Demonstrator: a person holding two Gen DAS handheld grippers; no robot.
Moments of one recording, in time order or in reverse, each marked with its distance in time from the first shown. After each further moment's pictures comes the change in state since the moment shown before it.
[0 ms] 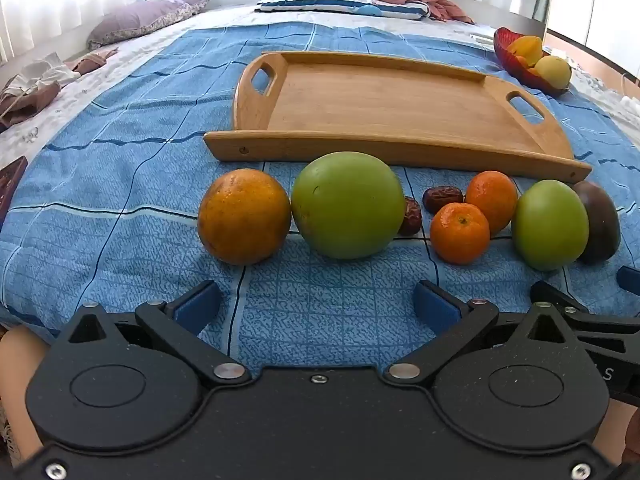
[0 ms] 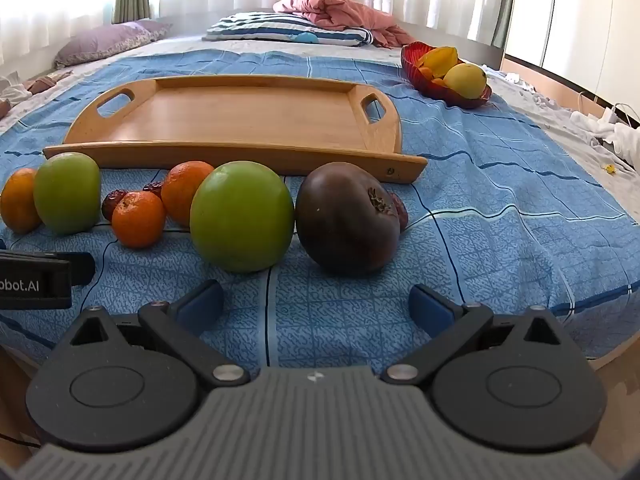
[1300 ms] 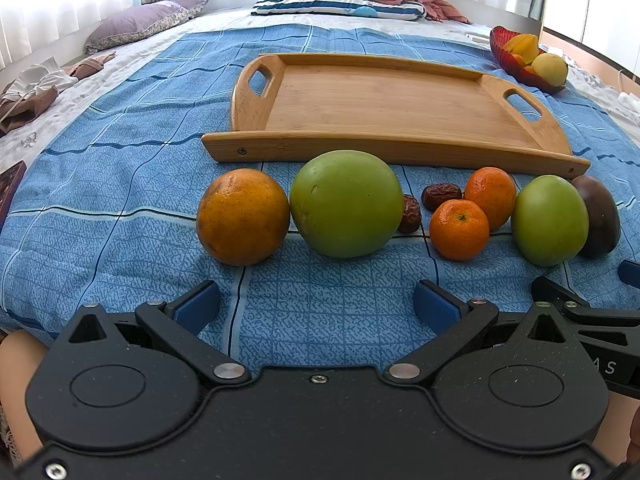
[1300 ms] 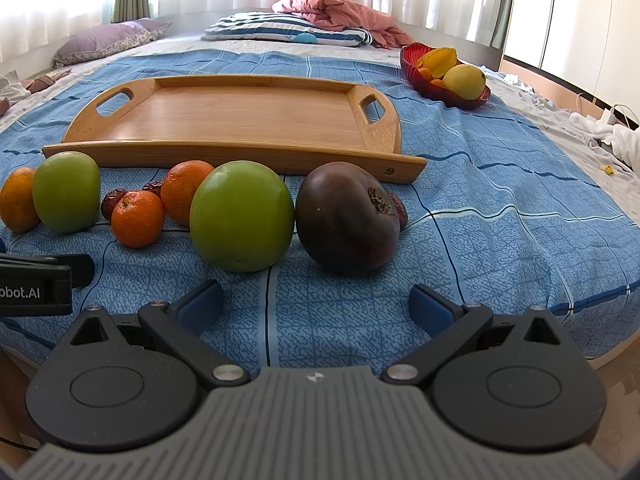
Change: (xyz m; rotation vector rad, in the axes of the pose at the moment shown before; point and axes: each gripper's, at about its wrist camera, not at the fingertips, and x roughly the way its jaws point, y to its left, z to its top) left arm -0.002 -0.006 -0.003 0.046 -0.029 0.027; right arm 0.000 0.000 0.000 -0.004 0.006 -0.003
